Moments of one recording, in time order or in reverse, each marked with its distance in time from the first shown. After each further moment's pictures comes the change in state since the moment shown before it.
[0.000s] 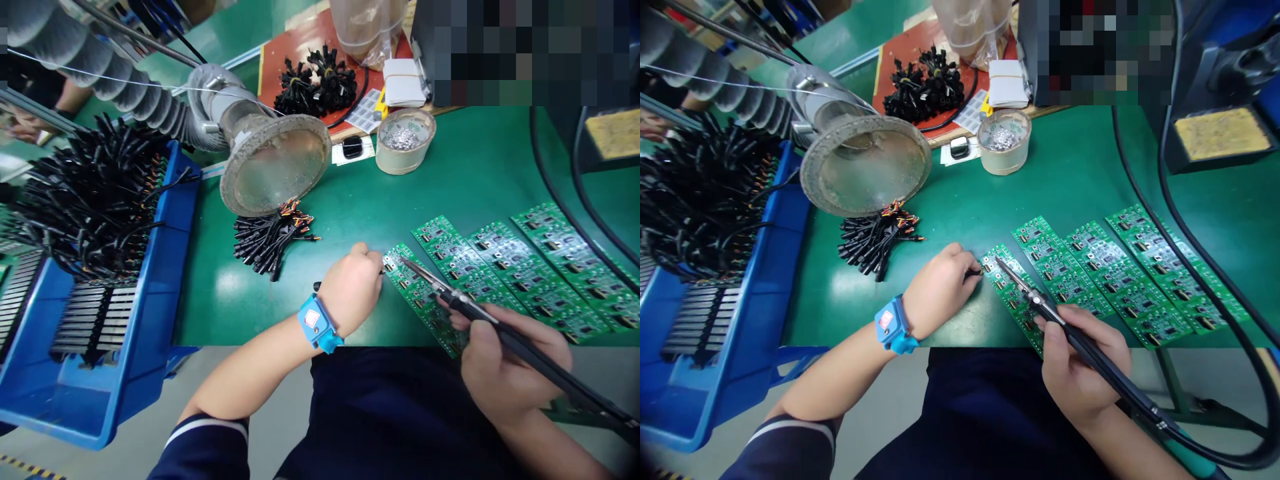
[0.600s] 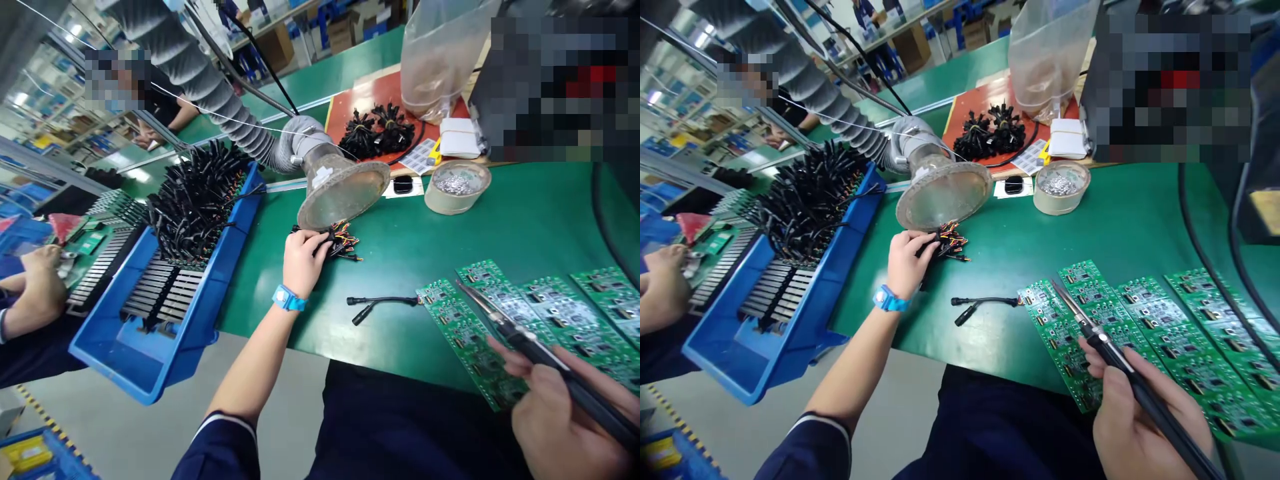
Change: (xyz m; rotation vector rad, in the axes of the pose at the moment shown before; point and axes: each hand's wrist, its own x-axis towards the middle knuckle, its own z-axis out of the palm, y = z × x) left_hand -0.023 -0.136 -0.035 0.180 0.786 -0.145; right_hand 0.001 -0.002 -0.003 0.028 0.084 0.343
